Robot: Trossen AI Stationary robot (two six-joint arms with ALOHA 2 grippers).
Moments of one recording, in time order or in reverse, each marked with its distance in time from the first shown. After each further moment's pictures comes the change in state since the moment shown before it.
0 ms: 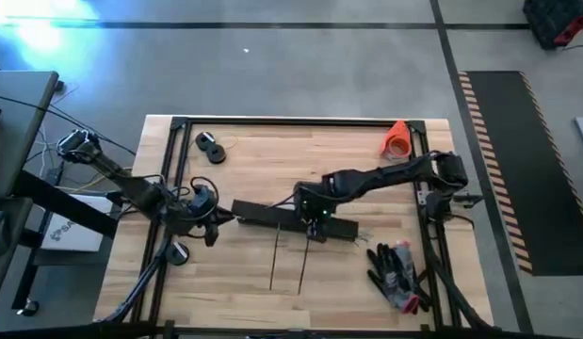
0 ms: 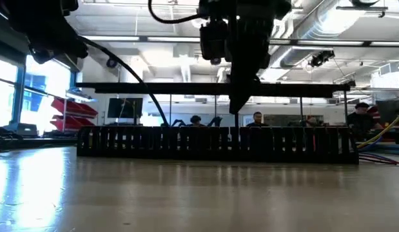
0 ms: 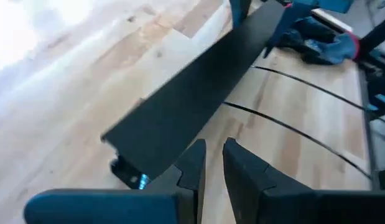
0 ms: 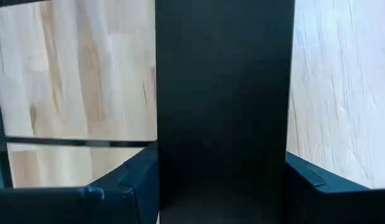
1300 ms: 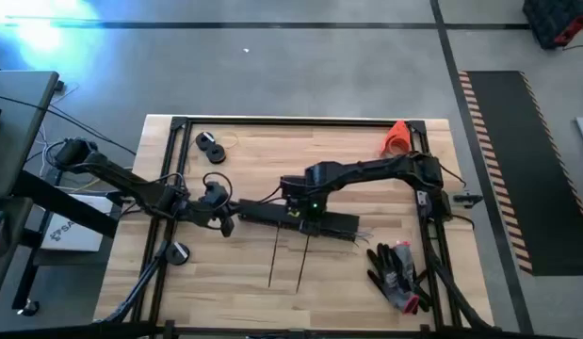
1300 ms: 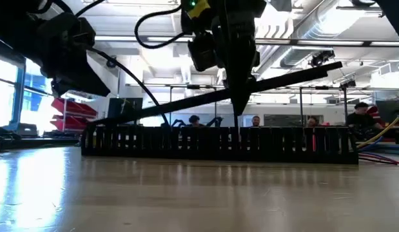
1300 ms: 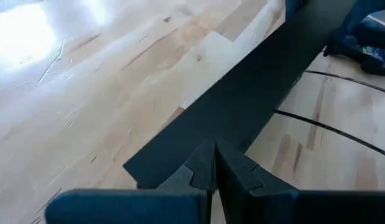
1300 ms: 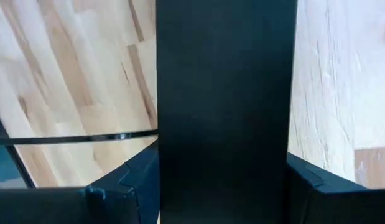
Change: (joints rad) left arm 0.212 0.081 -0.213 0.370 0.060 0.134; right arm -0.050 0.158 0.242 -0.312 -0.050 0.011
